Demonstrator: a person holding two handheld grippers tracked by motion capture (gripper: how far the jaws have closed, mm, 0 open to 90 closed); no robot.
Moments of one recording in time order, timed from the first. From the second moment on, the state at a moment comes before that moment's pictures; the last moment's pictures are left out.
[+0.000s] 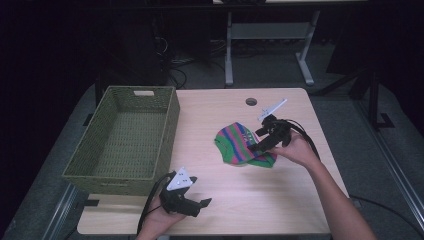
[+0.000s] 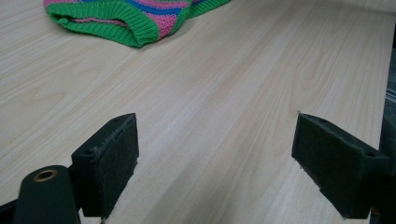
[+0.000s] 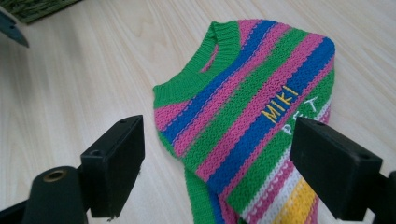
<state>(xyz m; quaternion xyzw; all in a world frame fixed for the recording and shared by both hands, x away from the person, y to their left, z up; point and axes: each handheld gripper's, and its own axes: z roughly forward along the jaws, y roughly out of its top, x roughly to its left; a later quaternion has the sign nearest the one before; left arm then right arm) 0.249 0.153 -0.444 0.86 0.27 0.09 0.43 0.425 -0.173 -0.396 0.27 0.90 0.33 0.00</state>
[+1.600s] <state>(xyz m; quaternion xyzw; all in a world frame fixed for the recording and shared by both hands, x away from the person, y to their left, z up) 0.251 0.153 -0.444 0.86 0.27 0.09 0.43 0.461 -0.116 -0.445 0.32 0.93 0.18 0.06</state>
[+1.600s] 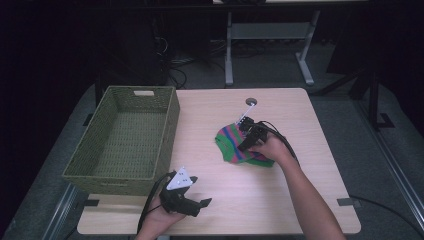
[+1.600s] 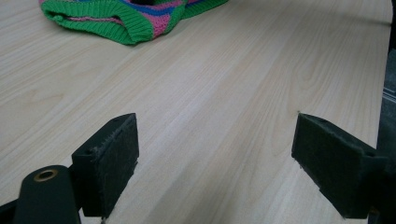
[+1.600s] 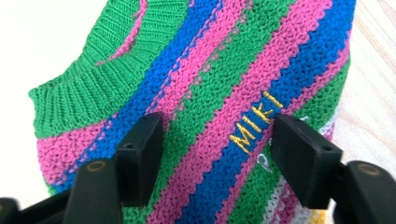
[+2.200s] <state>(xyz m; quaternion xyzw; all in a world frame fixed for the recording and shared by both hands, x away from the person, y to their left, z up) 0.252 0.153 -0.445 0.86 0.27 0.08 0.43 0.462 -0.116 -0.442 0.34 0.92 0.17 0.08</state>
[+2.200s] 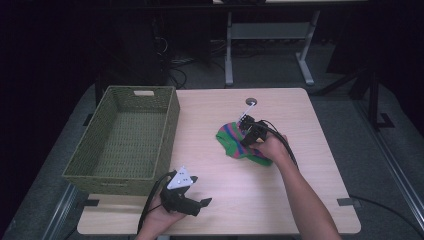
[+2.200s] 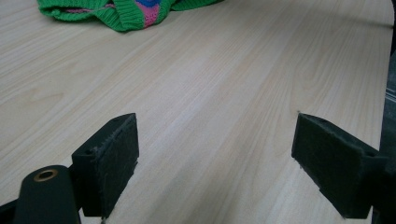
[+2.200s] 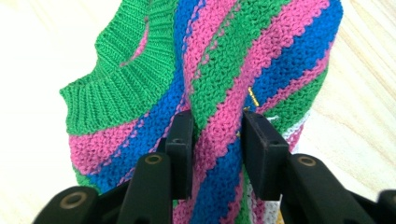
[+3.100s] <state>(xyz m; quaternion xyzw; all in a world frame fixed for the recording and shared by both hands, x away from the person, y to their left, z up) 0.253 0.155 -0.445 0.86 0.27 0.08 0.43 0.462 -0.133 -0.424 0.37 0.91 0.20 0.06</state>
